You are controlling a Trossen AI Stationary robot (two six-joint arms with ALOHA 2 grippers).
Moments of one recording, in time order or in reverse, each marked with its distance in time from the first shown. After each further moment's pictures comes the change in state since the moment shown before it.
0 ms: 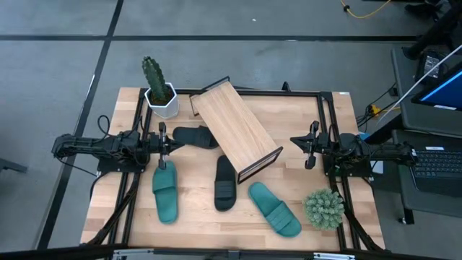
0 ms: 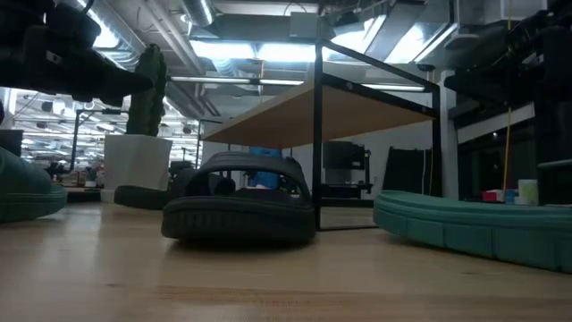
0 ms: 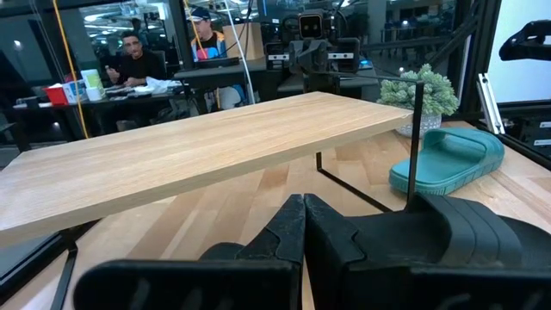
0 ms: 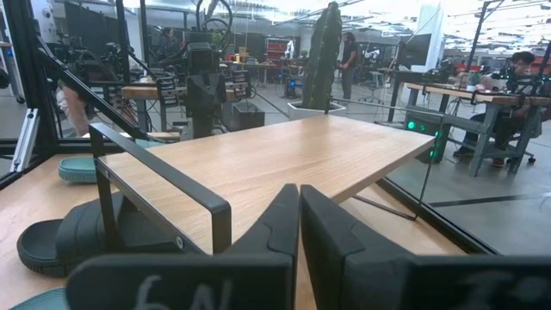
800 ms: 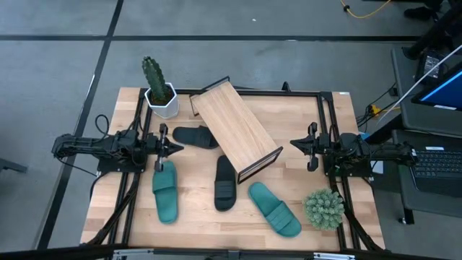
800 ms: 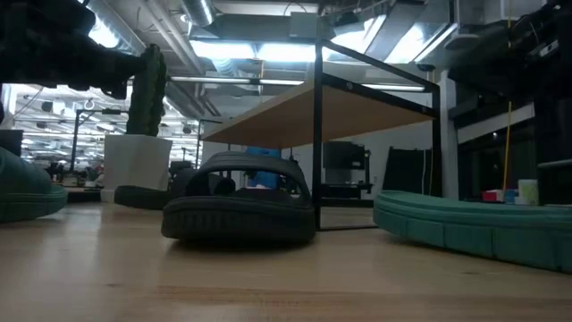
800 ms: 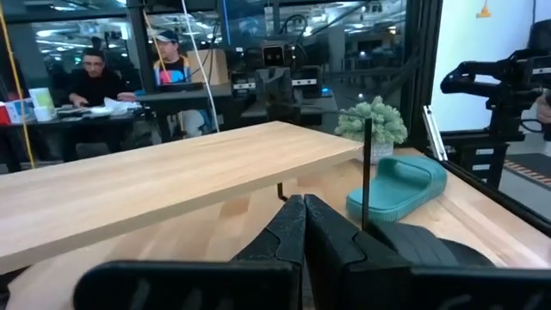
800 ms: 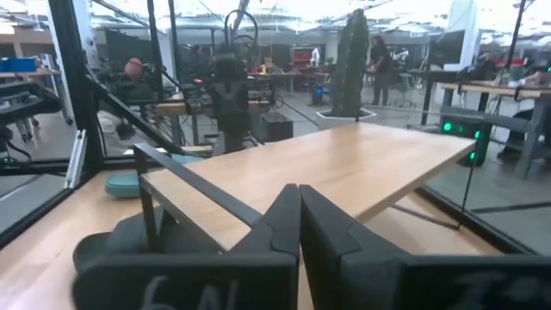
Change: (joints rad) left arm 0.000 0.000 0.008 0.065 0.123 -0.039; right arm 0.000 0.000 0.000 0.024 -0.088 0.077
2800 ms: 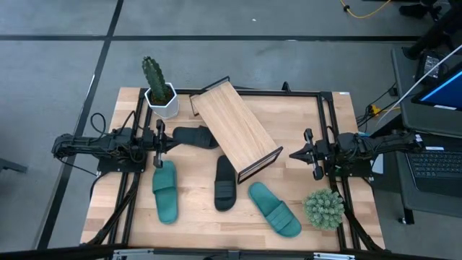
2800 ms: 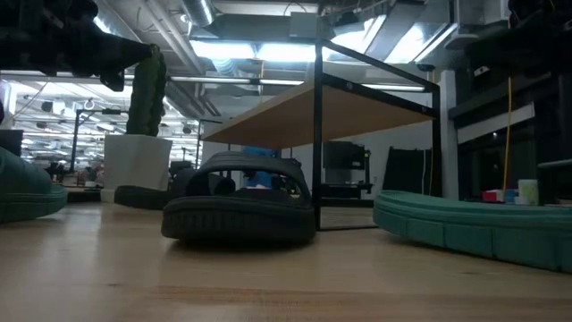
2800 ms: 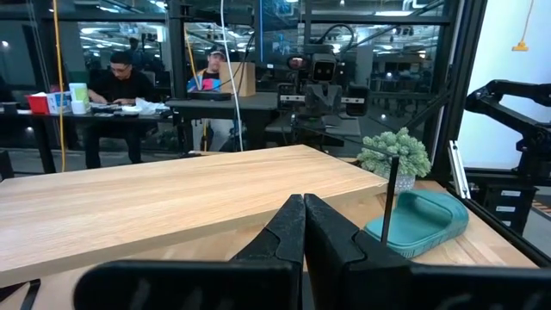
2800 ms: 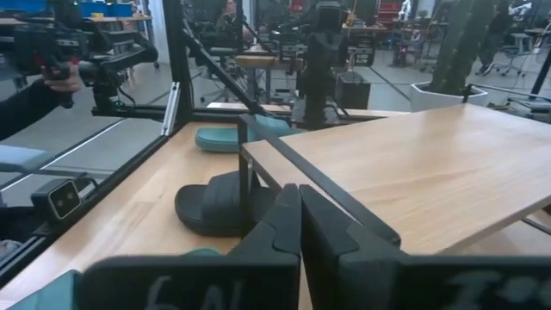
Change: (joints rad) left arm 0.000 0.001 0.057 -0.017 -0.091 -0.079; right arm 0.155 0.235 0.168 -0.089 -0.104 -0.022
